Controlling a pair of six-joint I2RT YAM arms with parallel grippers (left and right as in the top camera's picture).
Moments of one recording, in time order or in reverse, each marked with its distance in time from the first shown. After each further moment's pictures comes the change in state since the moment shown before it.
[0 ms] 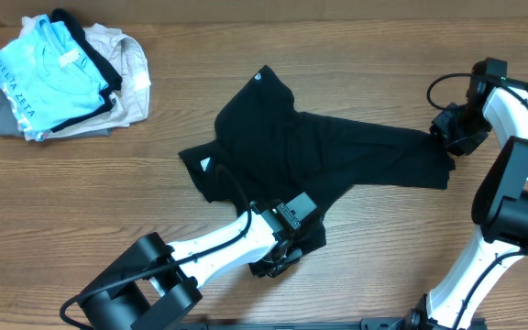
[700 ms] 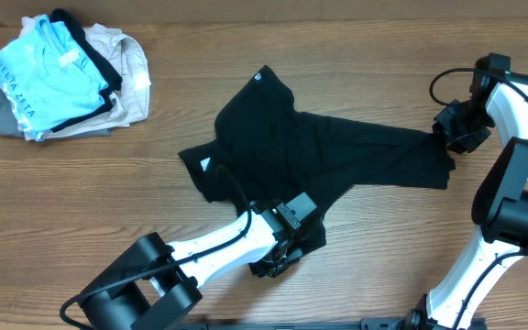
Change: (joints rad) left arm 0.000 0.000 0.000 0.001 0.000 0.000; right arm 0.000 0.000 0.043 -0.067 -0.007 0.017
